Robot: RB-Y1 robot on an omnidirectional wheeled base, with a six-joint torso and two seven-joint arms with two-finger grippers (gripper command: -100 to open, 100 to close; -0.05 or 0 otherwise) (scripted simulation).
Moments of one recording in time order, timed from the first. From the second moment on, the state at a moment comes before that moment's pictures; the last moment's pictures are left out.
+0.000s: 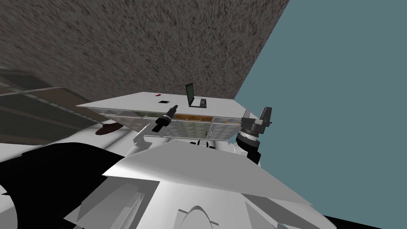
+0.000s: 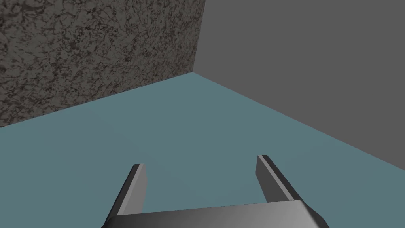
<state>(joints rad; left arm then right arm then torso) 0.39 0.51 0.18 -2.15 -0.23 0.19 0.05 0.48 0.04 0.07 -2.38 0.04 -0.52 0.01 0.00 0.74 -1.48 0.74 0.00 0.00</state>
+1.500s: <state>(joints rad) 0.25 0.61 0.24 -2.04 -0.26 0.50 0.11 0.48 0.04 0.07 -2.38 0.04 -0.52 0.01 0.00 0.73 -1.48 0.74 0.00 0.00</state>
